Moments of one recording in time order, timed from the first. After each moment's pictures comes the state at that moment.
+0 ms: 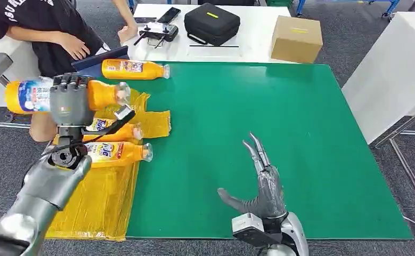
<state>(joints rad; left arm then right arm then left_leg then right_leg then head) -0.74 0.14 -0.51 -0.87 -1.57 0.69 0.46 0.01 -0.08 0.45 -1.70 0.55 -0.50 -0.38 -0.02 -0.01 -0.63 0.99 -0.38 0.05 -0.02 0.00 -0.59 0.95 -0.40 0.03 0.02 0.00</state>
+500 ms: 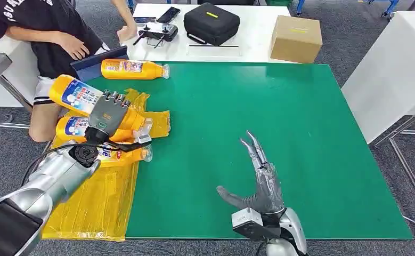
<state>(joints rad) -0.93 0.10 -0.87 -0.43 -1.57 0.60 0.41 -0.02 -0.09 0.46 -1.65 0.52 -0.50 -0.39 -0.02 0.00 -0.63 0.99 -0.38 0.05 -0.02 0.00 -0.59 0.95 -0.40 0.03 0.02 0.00</state>
